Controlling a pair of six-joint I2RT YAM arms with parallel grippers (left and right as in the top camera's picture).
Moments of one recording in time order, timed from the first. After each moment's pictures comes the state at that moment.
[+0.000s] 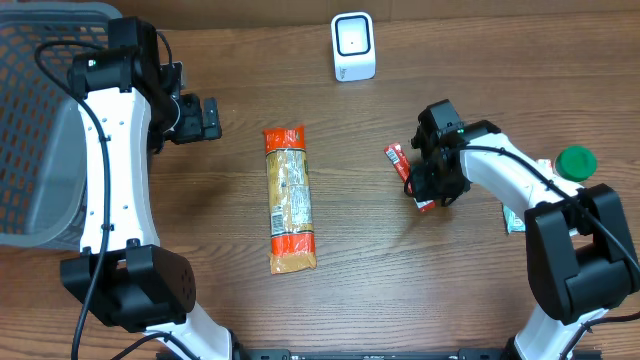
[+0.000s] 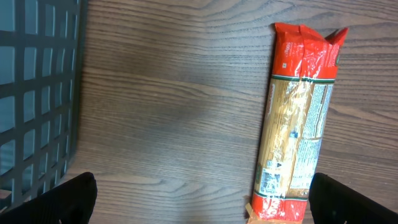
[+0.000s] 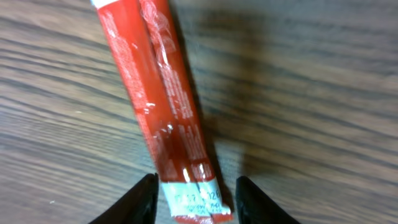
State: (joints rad) left arm 0.16 1.84 1.92 -1.45 0.02 -0.03; right arm 0.34 1.90 1.20 -0.76 -0.12 0.15
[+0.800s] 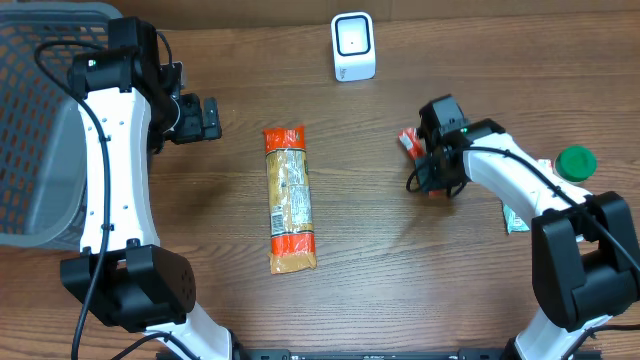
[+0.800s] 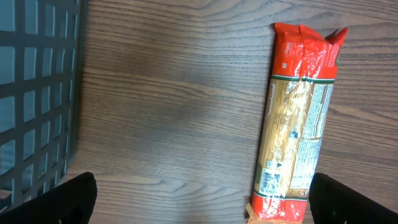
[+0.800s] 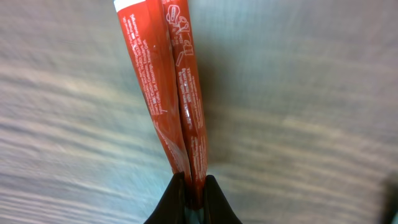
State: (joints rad) left arm 0.16 1.84 1.92 -1.45 0.02 -0.03; right arm 0.34 1.87 1.26 -0.76 0.03 0.13
